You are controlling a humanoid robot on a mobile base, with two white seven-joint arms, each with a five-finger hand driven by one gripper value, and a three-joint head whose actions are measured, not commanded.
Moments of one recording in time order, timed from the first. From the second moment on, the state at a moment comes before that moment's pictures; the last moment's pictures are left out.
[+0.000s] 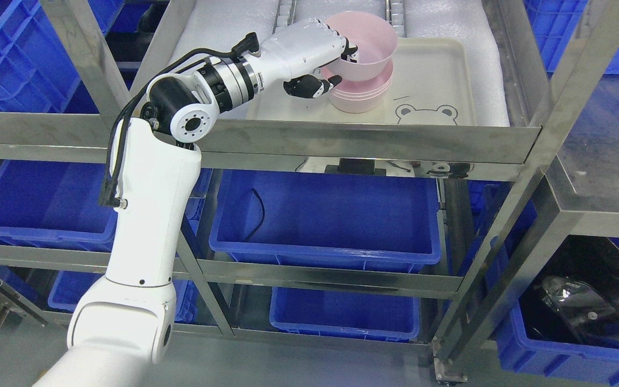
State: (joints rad) left arm -0.78 0.08 -0.16 -1.42 -0.89 -0.56 -0.70; right arm 0.00 0.00 0.05 0.00 0.06 -0.08 -0.03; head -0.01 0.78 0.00
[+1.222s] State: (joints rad) left arm -0.80 0.08 -0.16 -1.37 -0.89 -0.57 -0.69; right arm 0.00 0.00 0.05 0.00 0.06 -0.08 -0.03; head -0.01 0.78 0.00
